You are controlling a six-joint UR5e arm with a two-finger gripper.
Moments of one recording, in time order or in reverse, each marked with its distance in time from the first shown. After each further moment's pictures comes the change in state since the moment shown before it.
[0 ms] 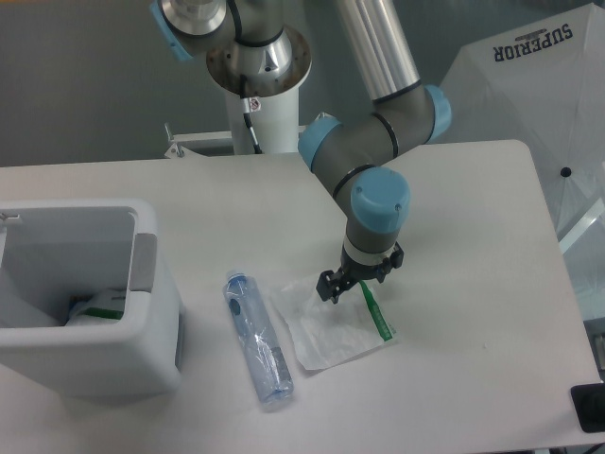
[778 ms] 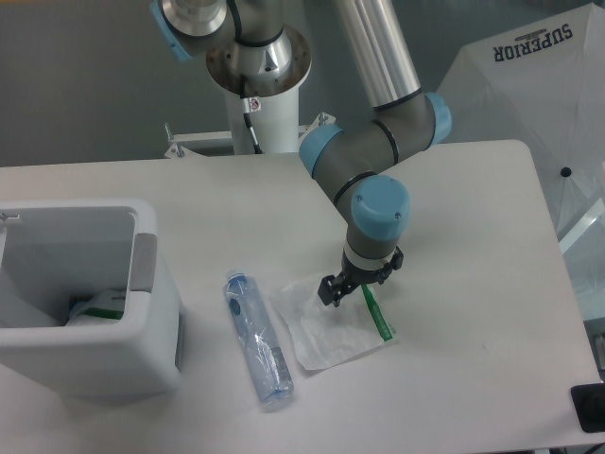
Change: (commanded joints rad) arm -0.006 -0.005 -0.002 0.005 -0.008 -0.034
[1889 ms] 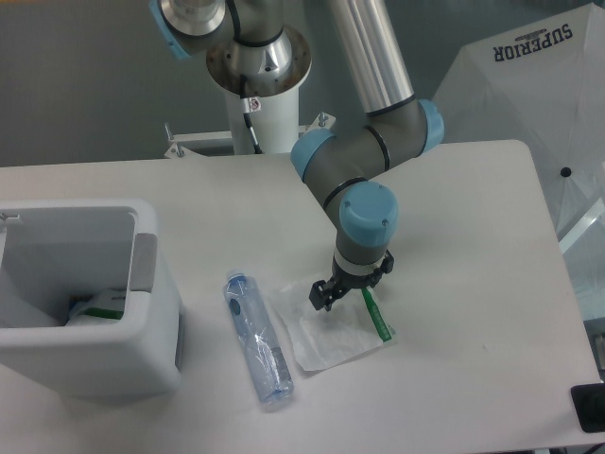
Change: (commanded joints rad) arm -0.028 -0.008 0.005 0.015 0.006 -0.035
